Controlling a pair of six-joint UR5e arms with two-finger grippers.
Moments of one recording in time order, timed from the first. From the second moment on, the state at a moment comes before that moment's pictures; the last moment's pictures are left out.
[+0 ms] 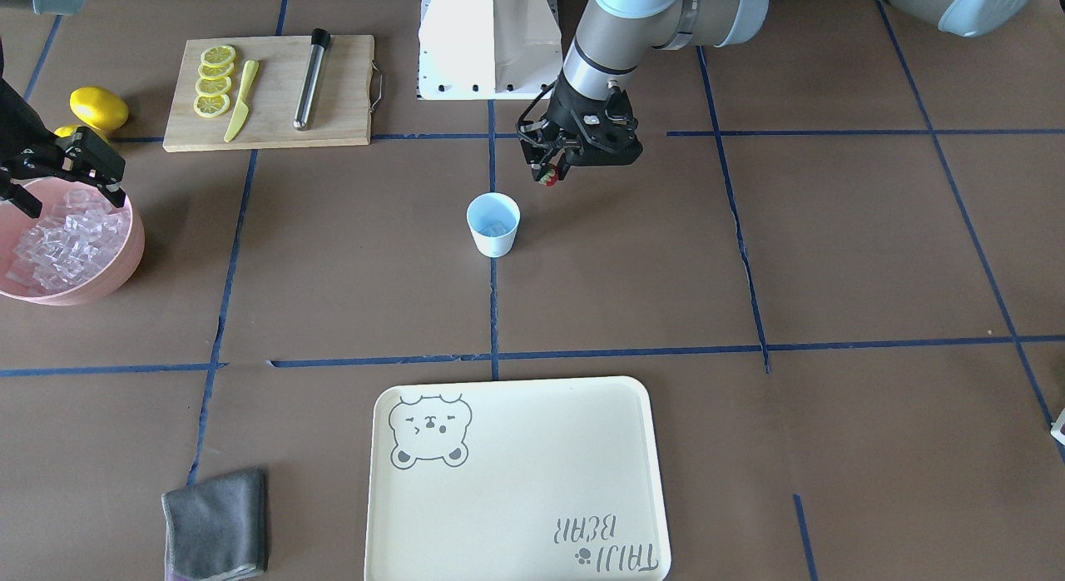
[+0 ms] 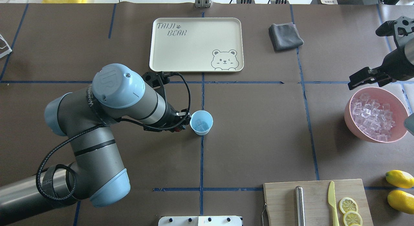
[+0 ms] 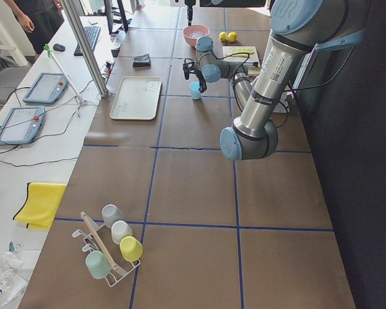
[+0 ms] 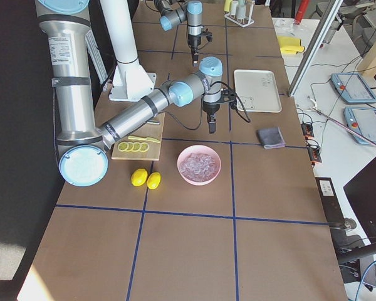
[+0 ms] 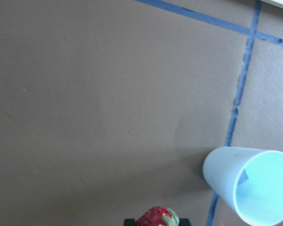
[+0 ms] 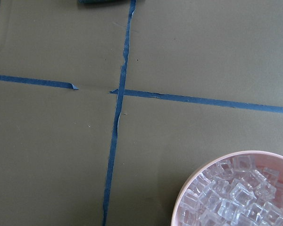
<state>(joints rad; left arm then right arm) -0.50 -2.19 -1.86 -1.66 -1.94 -1.48 1.07 -1.49 2.08 -1.62 2.19 0.61</state>
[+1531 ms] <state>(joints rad) -0.49 -2.29 -1.65 -1.89 -1.88 -1.49 1.07 -1.49 2.08 -1.62 2.19 0.61</state>
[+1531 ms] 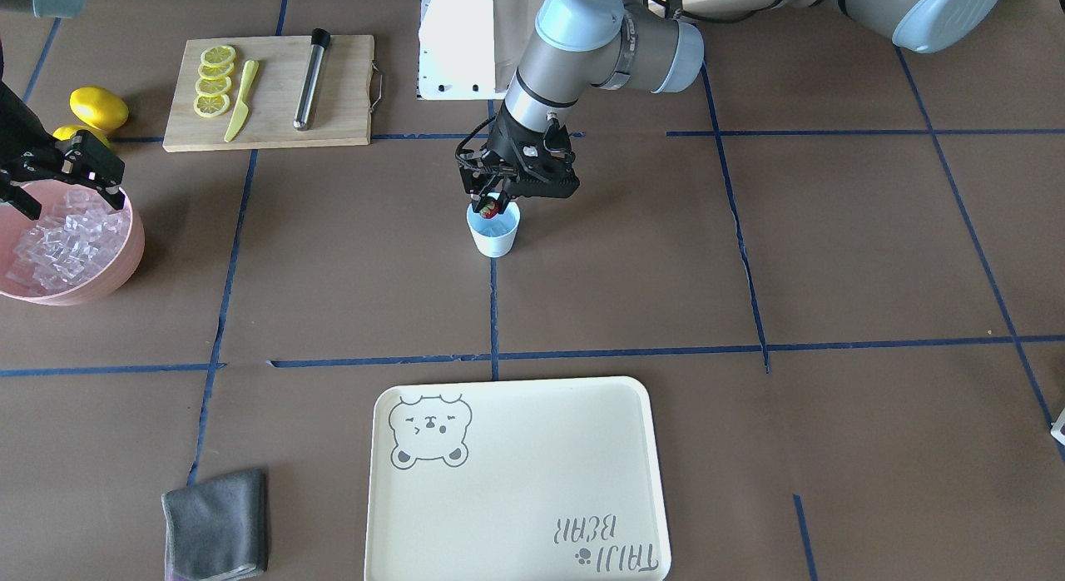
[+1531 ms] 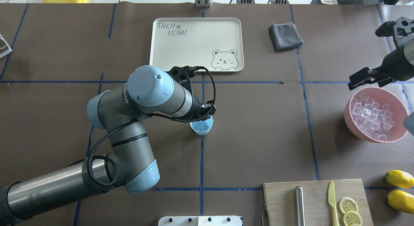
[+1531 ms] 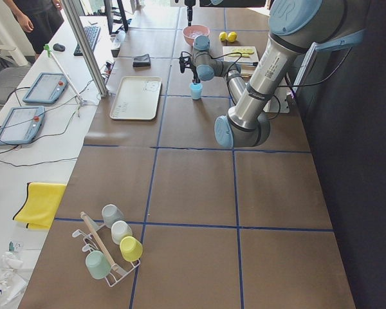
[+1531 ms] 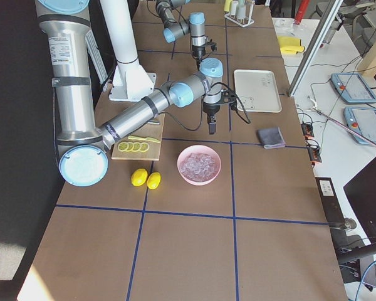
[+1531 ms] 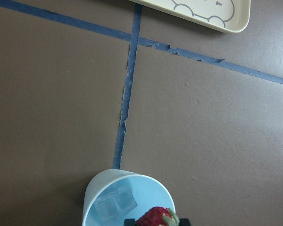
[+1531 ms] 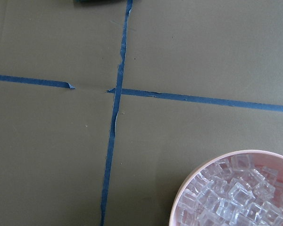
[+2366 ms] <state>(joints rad) -0.53 -2.25 -1.72 -1.84 -1.88 -1.46 1.10 -1.49 2.07 -1.62 2.20 0.60</state>
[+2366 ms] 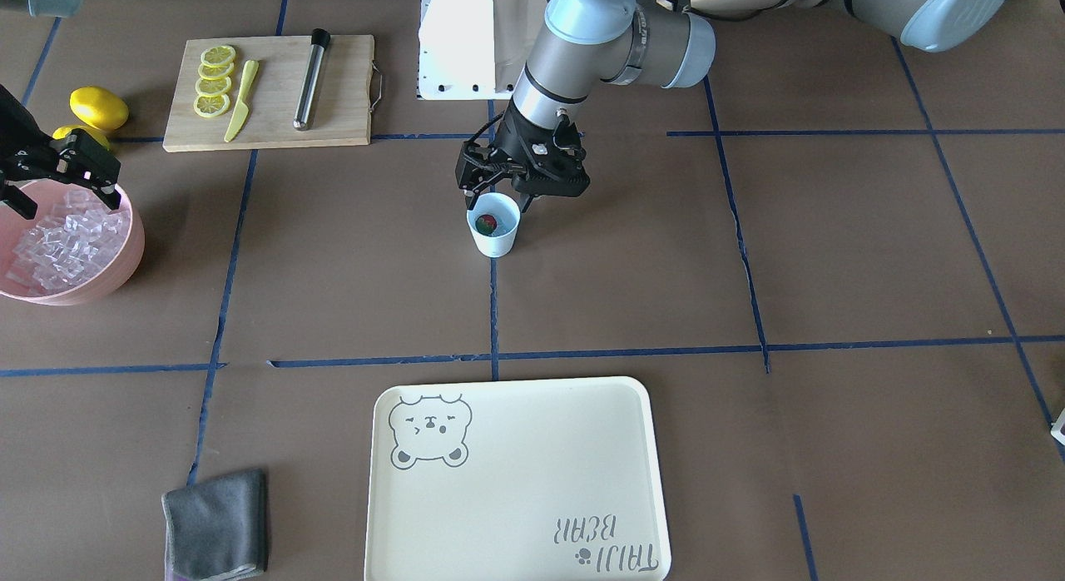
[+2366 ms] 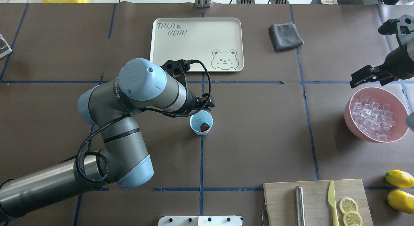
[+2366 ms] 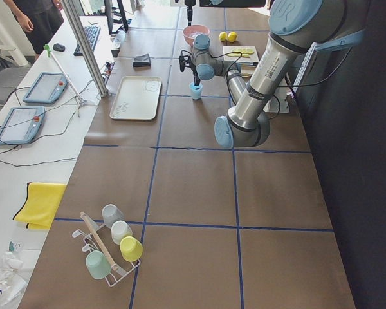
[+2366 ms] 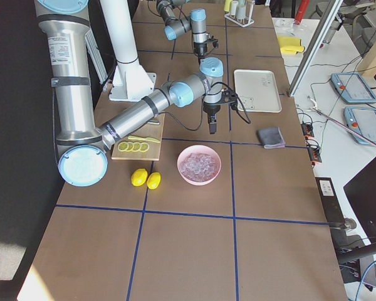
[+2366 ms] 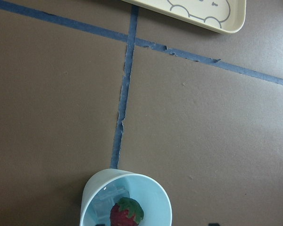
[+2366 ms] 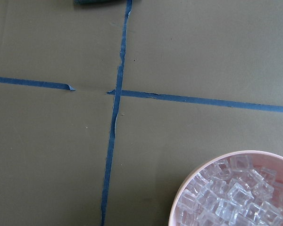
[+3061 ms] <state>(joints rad) -0.88 -1.76 -2.11 -1.45 -2.04 -0.64 1.43 -1.48 1.80 -1.64 2.31 0.06</state>
